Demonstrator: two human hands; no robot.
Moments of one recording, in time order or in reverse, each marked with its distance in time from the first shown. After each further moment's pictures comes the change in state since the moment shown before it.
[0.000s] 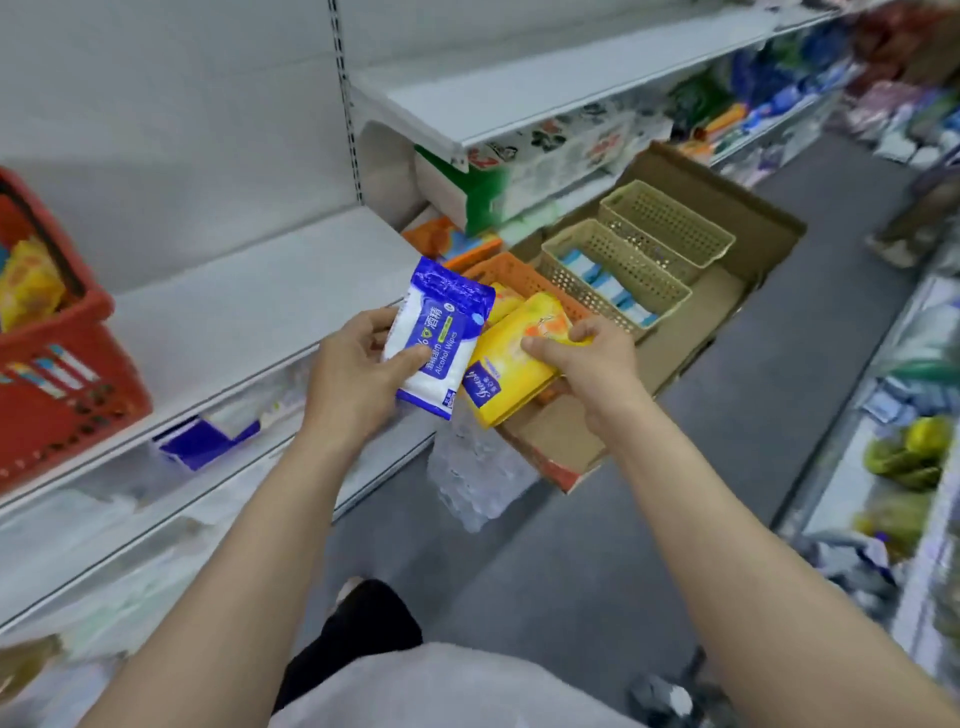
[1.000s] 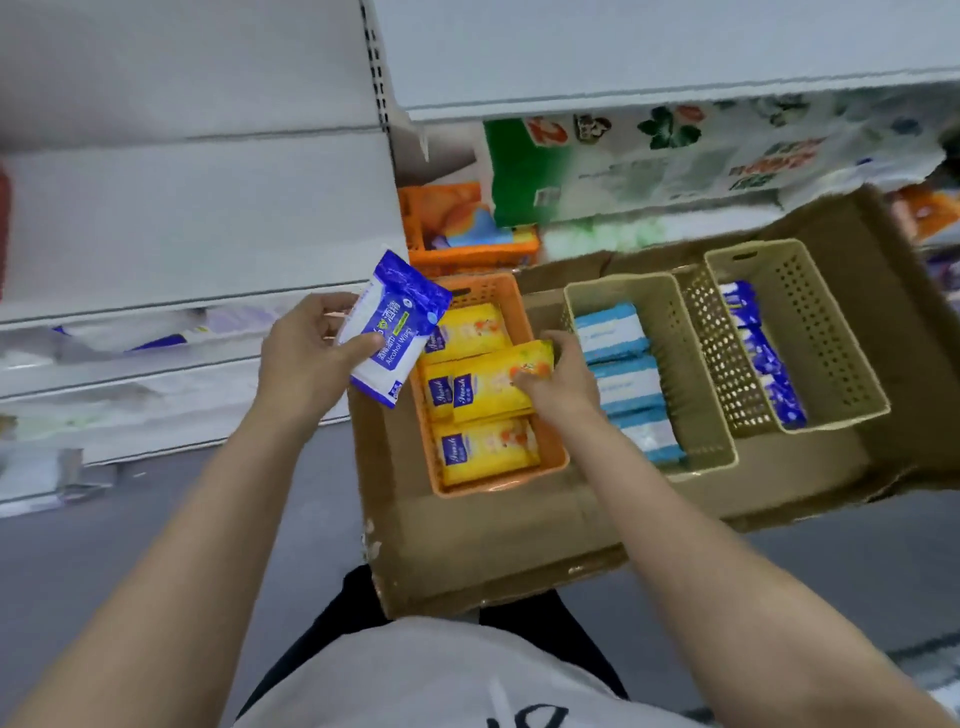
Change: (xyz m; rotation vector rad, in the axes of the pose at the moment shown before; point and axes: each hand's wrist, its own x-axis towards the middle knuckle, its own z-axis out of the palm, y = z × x) left_hand 0.184 -0.031 0.192 0.161 0.514 -0.460; right_hand 0.363 0.042 -0.023 -0.650 -0.583 -0.088
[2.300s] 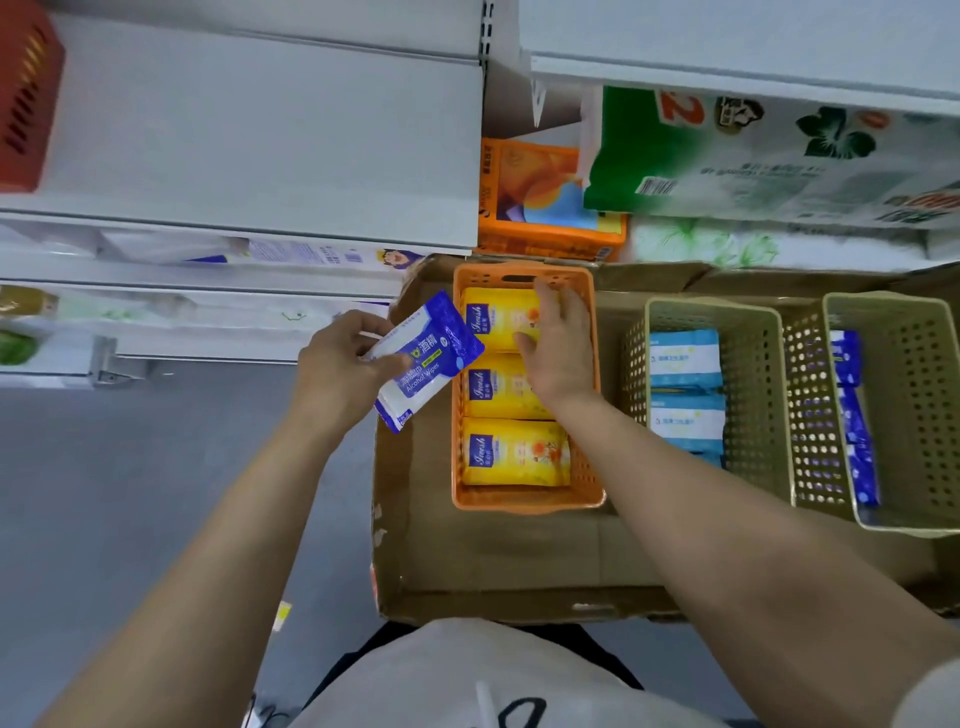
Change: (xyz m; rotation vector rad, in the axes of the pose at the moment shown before) left_hand 0.019 -0.054 0.015 0.077 0.042 -0.237; right_hand 0.090 -0.015 0.080 -0.491 -0.016 -0.460
